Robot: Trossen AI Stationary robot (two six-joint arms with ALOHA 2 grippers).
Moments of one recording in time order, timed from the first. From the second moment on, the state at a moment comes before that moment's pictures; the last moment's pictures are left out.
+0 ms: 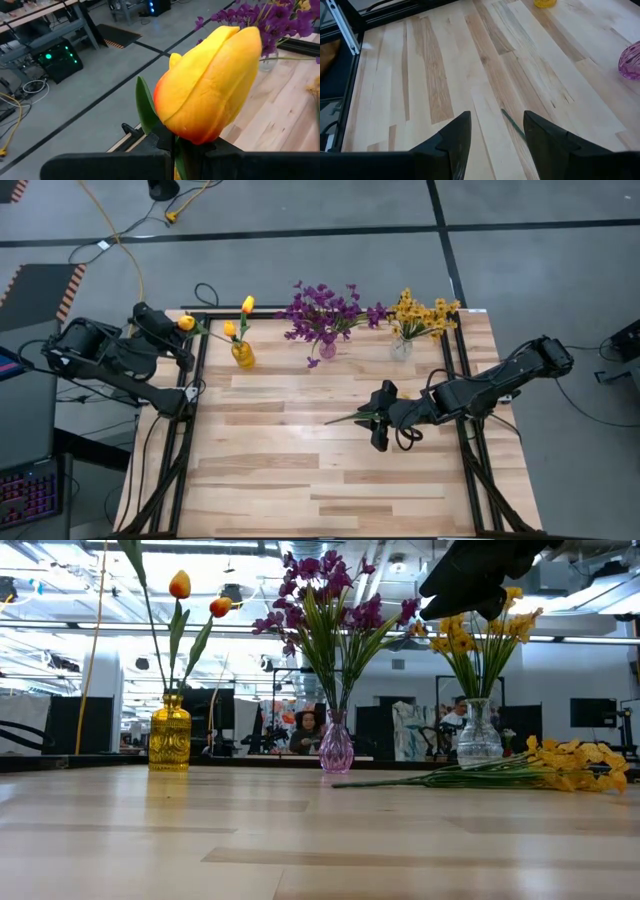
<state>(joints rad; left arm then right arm) -0.26 0.80 1.40 -1.44 -0.98 -0.58 0.35 1.26 0.89 -0.28 0.39 0.52</state>
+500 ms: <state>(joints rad) -0.26 0.81 1.40 -1.44 -1.00 -0.64 0.35 1.26 0.89 -0.28 0.39 0.52</state>
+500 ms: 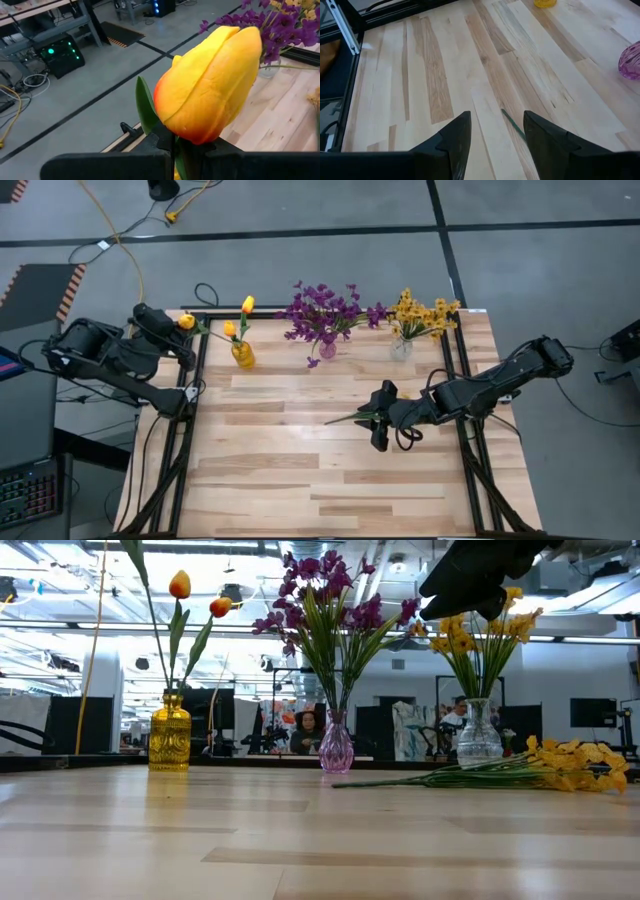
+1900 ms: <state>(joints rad) -0.26 0.85 1.32 -1.44 -1.01 -0.81 0.35 1.27 0.89 -0.28 0.39 0.52</state>
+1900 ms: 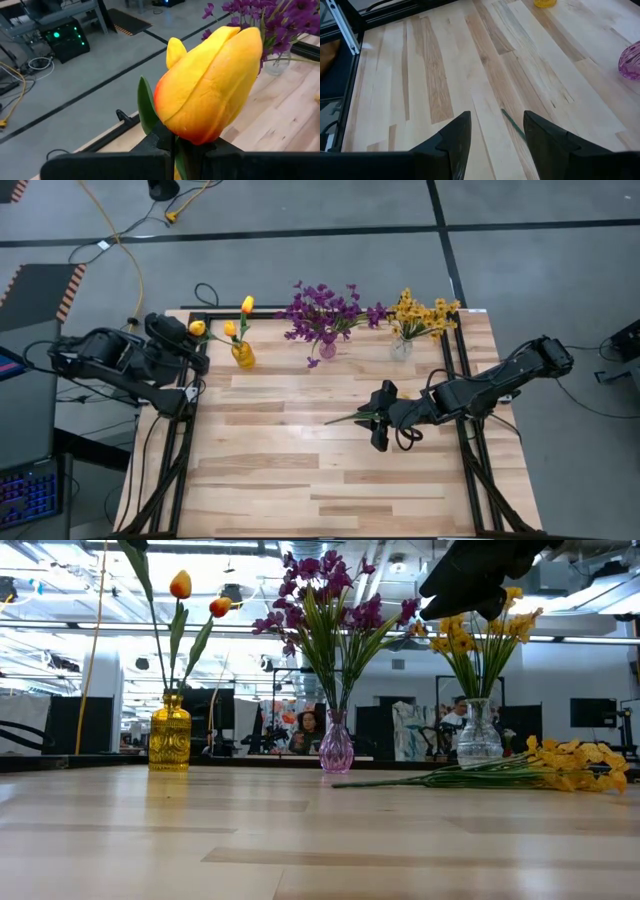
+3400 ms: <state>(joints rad) -0.08 0.89 1.32 -1.43 -0.73 -0.58 0.35 1.27 0.89 -0.28 0.39 0.52</state>
